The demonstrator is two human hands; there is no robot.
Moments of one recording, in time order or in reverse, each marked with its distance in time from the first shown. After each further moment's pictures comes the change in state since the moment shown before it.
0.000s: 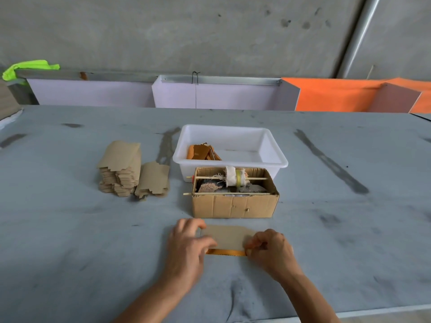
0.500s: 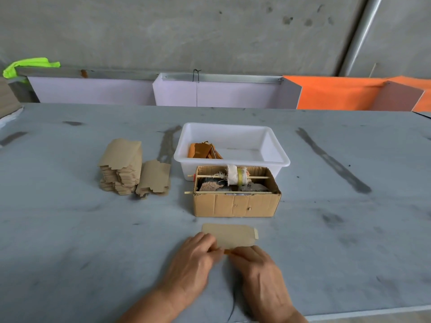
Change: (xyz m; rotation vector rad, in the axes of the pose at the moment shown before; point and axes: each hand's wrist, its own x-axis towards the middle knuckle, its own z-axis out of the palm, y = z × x) left_hand -0.015 0.007 -0.004 0.124 -0.028 0.304; right_hand -0.033 -0.002 0.034 -0.349 0.304 -0.680
